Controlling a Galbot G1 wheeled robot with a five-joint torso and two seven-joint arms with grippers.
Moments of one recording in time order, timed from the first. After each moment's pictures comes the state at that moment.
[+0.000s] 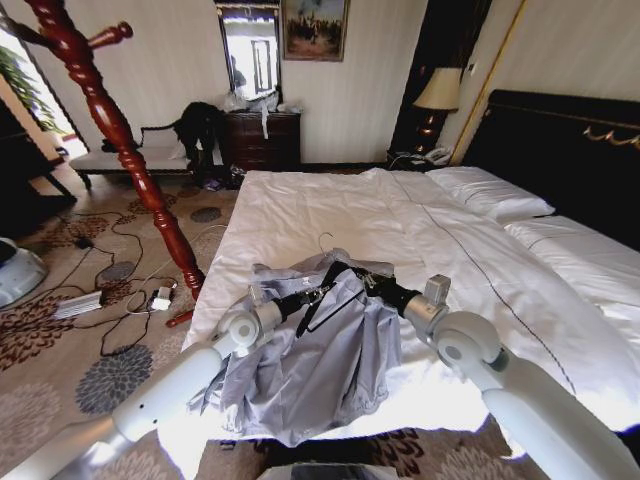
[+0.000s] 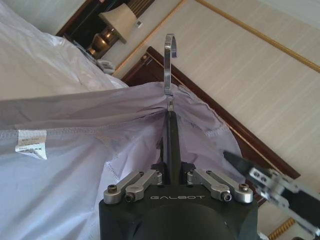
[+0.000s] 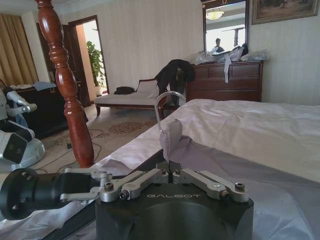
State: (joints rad) left arm 0.63 -0.94 0.25 -1.75 -1.49 0.24 0.14; right arm -1.08 0.75 0.30 2.22 0.94 -0.43 0.09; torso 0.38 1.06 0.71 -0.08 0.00
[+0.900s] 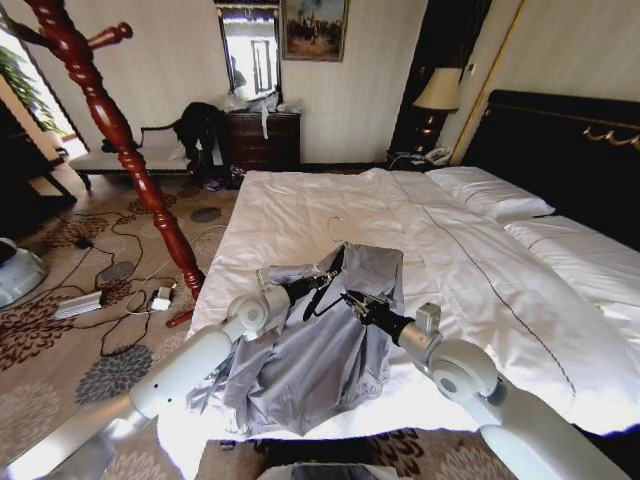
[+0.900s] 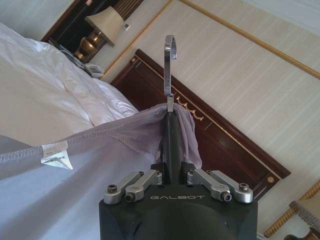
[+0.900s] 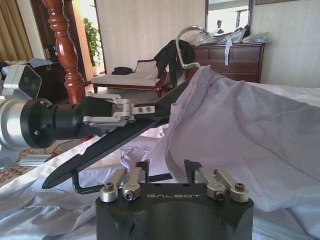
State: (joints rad) left arm 0.56 -0.95 0.27 -1.77 -1.50 0.24 0.11; right arm -1.24 0.77 0.32 2.26 0.80 -0.44 0.09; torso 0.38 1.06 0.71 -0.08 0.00
